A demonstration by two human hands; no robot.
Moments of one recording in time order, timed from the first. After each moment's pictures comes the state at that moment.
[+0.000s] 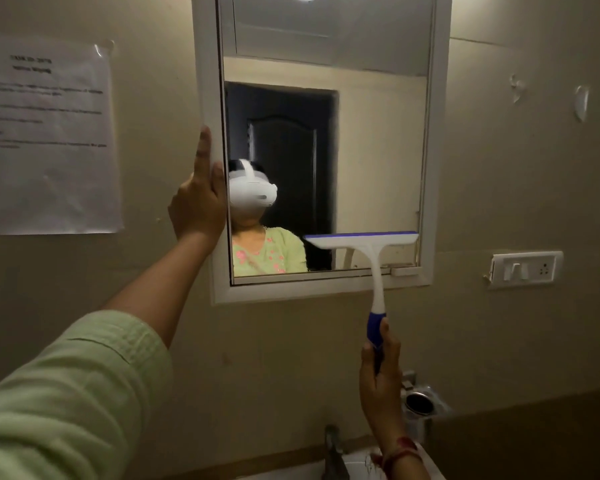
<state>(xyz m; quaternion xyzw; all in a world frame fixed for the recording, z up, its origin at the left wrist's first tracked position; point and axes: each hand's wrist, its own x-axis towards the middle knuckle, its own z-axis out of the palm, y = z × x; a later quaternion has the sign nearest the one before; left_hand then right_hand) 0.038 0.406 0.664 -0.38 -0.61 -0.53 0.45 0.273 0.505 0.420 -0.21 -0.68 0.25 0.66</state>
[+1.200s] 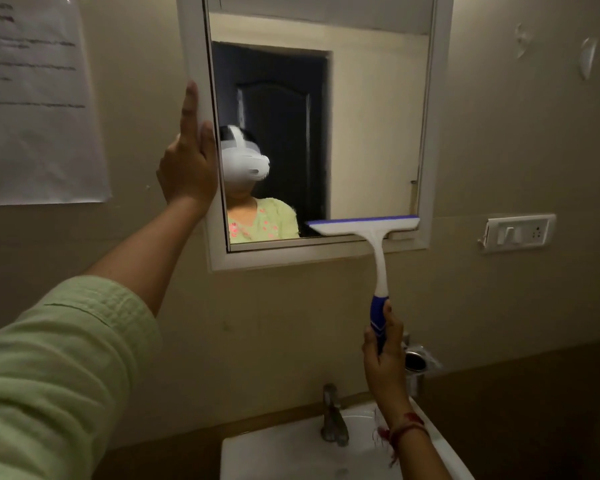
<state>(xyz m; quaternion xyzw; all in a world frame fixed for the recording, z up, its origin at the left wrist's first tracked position) 0.037 0.405 0.666 -0.38 -0.60 -0.54 0.45 0.286 0.501 0.394 -0.27 -0.69 0.28 0.61</state>
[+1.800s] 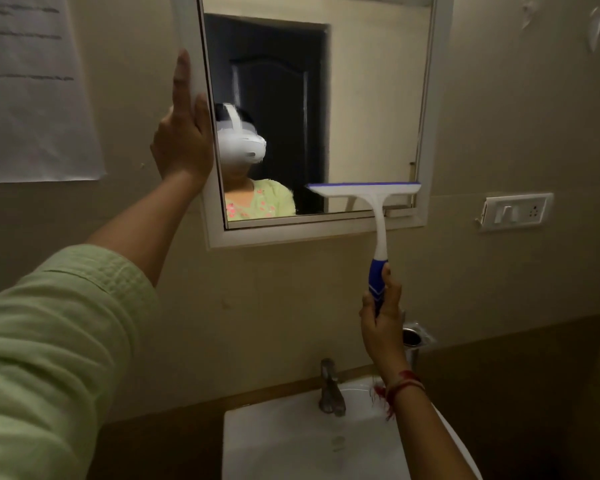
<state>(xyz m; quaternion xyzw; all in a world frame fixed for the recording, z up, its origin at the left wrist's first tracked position) 0.035 0.403 0.665 -0.39 -0.61 -0.54 0.42 0.288 0.502 0.411 -0.27 -0.70 0.27 0.60</state>
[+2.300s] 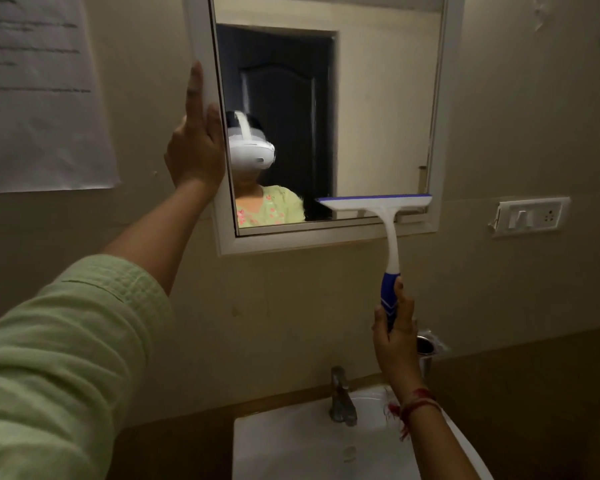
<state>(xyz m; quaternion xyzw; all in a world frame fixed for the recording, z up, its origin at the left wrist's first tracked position) 0.038 0.403 0.666 -0.40 -0.61 -0.55 0.42 0.288 0.503 0.401 -0.27 -0.69 0.27 0.62</state>
